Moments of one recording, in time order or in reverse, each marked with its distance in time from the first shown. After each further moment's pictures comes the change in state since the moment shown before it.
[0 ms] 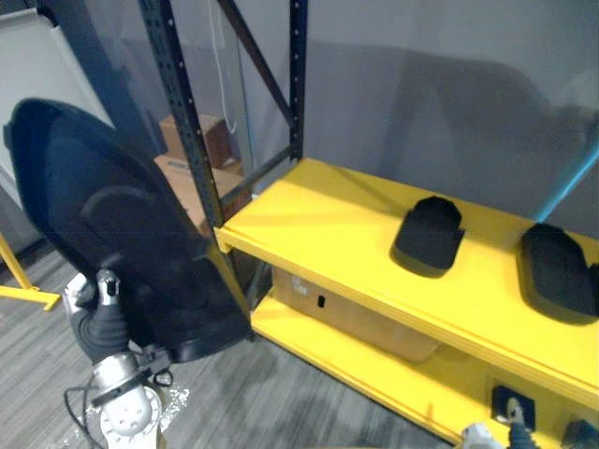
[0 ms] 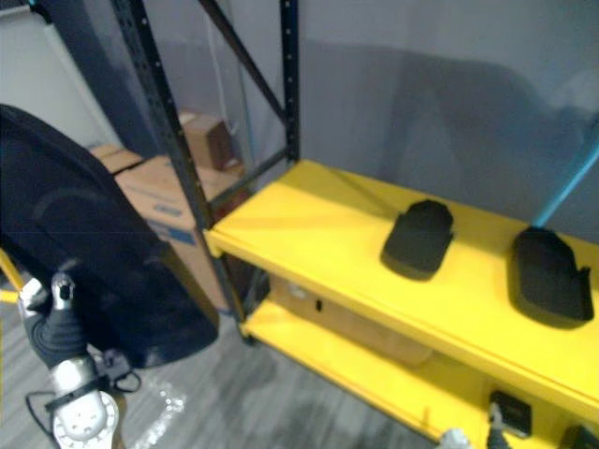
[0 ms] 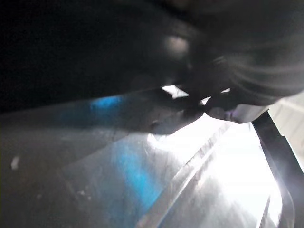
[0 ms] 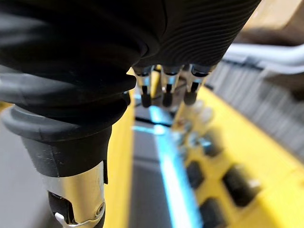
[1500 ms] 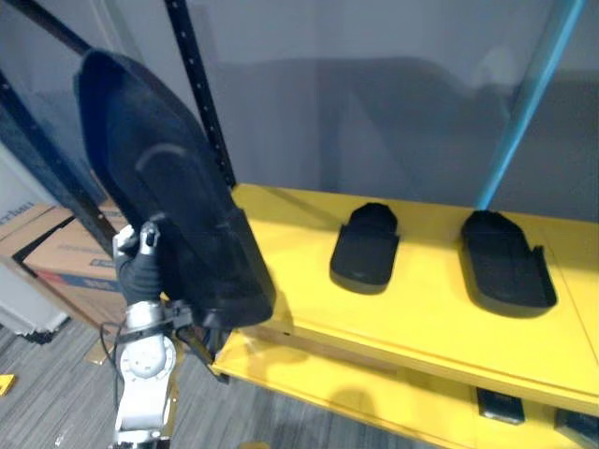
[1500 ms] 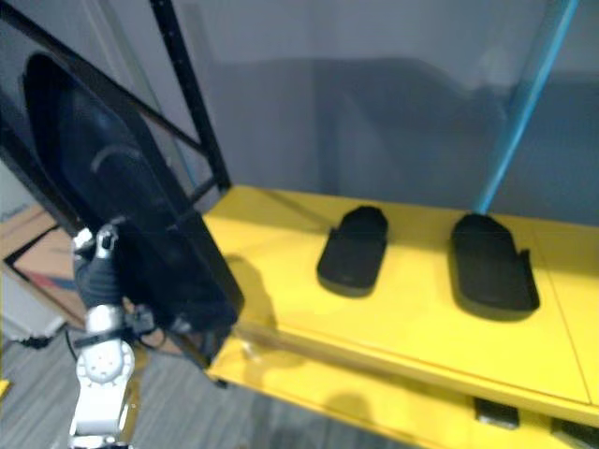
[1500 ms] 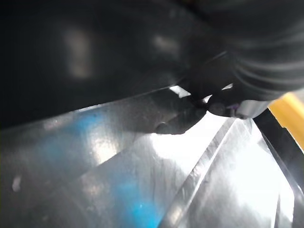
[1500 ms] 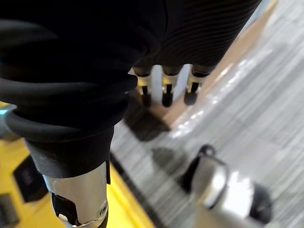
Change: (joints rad) left arm -0.173 0.154 -0.108 0.071 -0.107 0.095 -0.154; right arm -0.007 -0.116 -0.154 0.336 0.022 0.446 0.607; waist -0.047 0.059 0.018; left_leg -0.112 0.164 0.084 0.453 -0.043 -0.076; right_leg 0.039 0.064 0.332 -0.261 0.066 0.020
